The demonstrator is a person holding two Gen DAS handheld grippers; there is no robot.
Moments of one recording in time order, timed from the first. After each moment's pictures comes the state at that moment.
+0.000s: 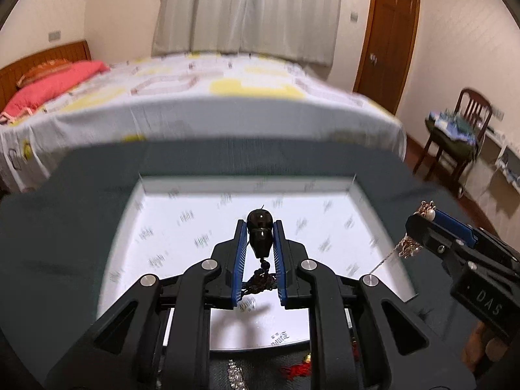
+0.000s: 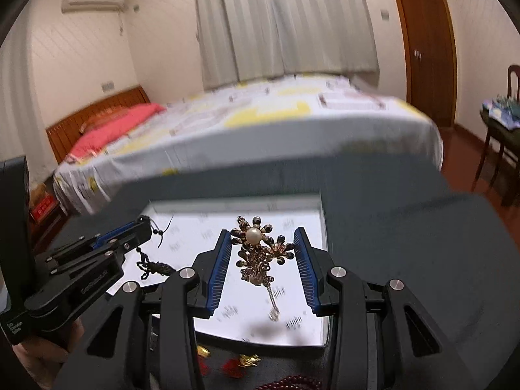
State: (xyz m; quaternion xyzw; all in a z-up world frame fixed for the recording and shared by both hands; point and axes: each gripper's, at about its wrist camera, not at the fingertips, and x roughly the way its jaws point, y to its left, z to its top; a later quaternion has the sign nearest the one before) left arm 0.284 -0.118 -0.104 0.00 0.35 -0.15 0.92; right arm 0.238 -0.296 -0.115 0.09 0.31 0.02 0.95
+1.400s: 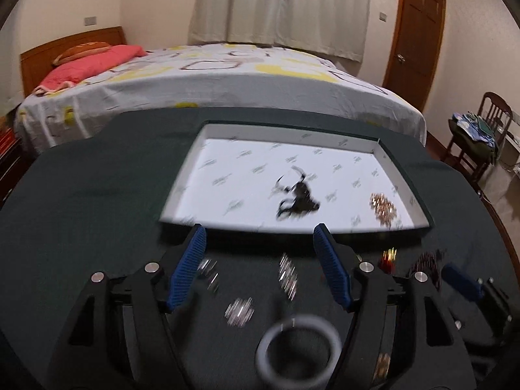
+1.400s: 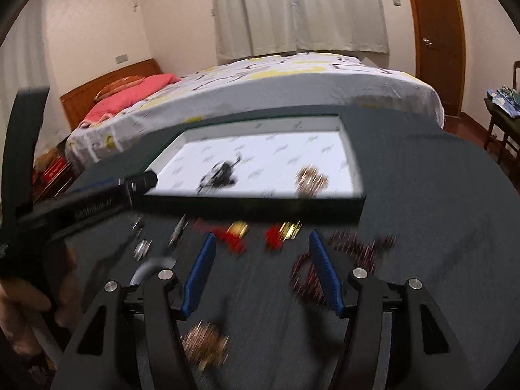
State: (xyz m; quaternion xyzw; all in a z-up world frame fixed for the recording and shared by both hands) left arm 0.181 -0.055 -0.109 -0.01 0.35 -0.08 0.93; right arm 0.114 -0.238 -0.155 0.07 0.34 0.06 0.94
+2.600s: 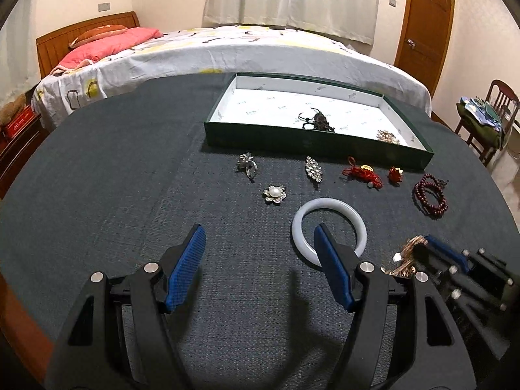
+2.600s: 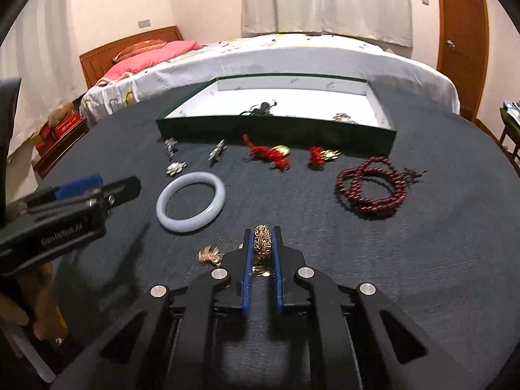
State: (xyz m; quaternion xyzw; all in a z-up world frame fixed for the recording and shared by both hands) left arm 0.102 -0.030 -0.144 0.00 0.39 -0.06 0.92; right arm 0.078 -0.216 -0.178 0.03 0.37 0.07 0.93
